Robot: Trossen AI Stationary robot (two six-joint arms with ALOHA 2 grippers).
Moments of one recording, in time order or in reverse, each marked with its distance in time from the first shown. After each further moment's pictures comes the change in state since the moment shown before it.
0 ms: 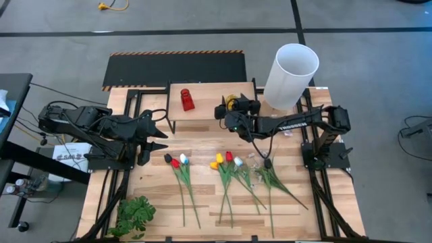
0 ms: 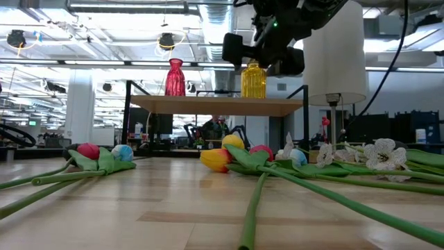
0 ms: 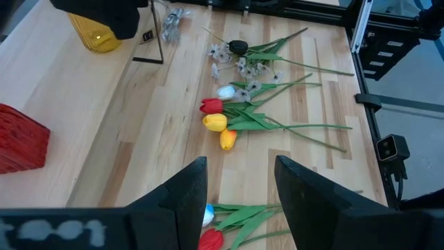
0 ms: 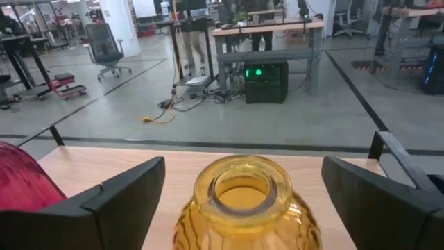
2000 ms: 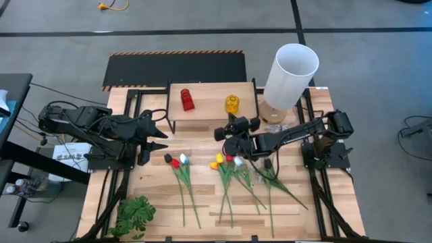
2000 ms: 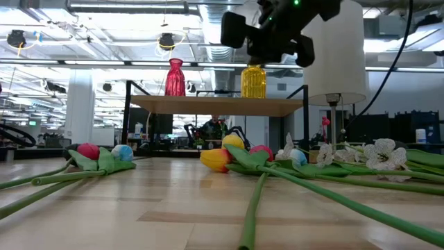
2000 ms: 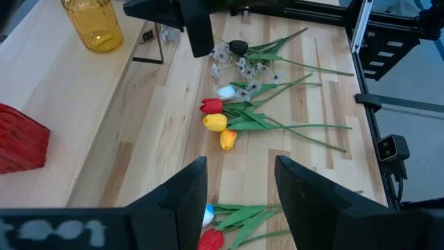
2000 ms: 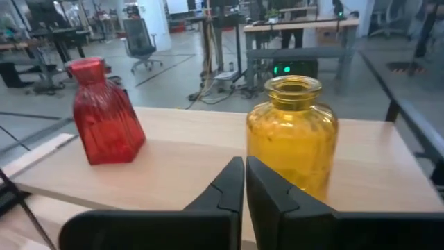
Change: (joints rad) left arm 0.000 0.000 0.000 0.000 0.000 0.000; right arm 0.203 0.000 0.000 -0.172 0.073 0.161
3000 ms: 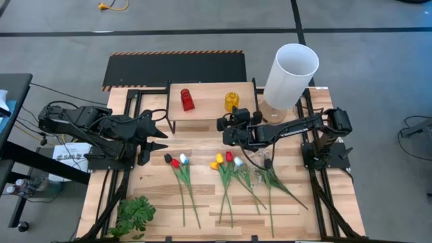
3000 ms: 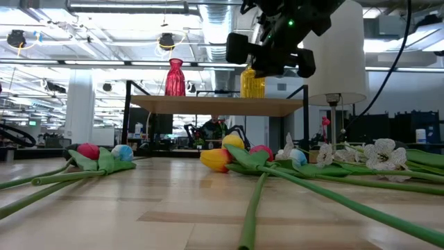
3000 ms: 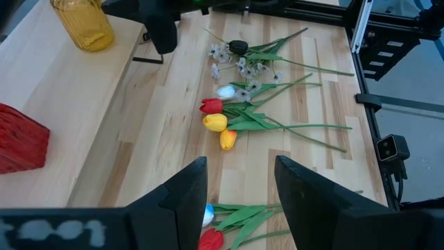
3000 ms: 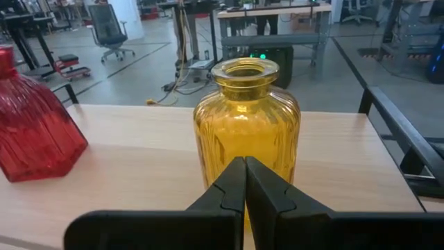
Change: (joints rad) left arm 0.000 0.000 0.000 0.000 0.000 0.000; right arm -0.105 0.000 0.000 -0.112 -0.052 0.110
